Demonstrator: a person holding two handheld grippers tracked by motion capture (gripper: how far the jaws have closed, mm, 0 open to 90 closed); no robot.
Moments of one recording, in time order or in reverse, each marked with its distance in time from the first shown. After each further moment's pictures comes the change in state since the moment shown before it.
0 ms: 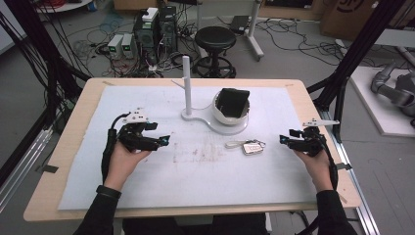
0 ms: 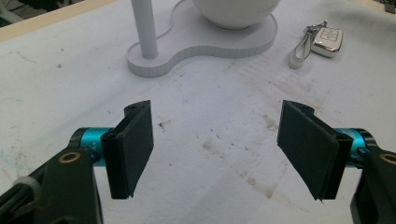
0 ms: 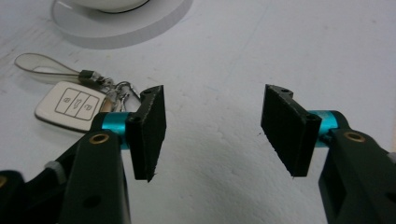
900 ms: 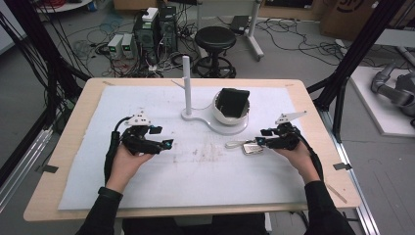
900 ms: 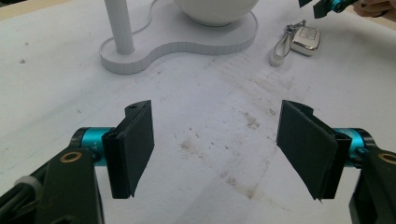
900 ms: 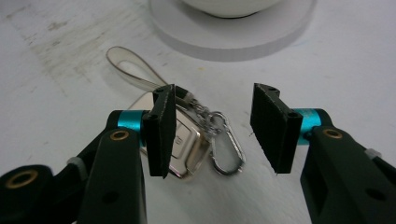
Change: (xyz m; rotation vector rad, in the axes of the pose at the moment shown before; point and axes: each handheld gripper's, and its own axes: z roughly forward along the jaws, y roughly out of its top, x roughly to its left) left arm -0.004 -0.006 0.008 -0.007 -0.067 -0.015; right arm 0.041 0.034 0.045 0.088 0.252 -0.228
